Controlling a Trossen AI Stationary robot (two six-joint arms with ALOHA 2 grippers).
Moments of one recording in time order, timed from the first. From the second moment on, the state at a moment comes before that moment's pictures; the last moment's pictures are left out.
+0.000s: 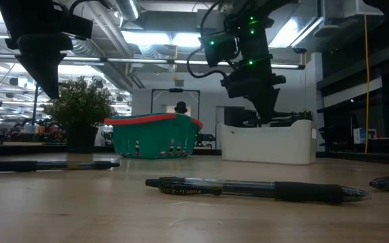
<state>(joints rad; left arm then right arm) -0.44 1.40 0.97 -1.27 -0.51 -1.25 -0.23 1.97 1.59 -1.32 0.28 0.51</state>
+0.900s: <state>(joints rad) -0.44 1.40 0.97 -1.27 -0.51 -1.25 -0.02 1.94 1.75 -1.51 0.10 0.69</state>
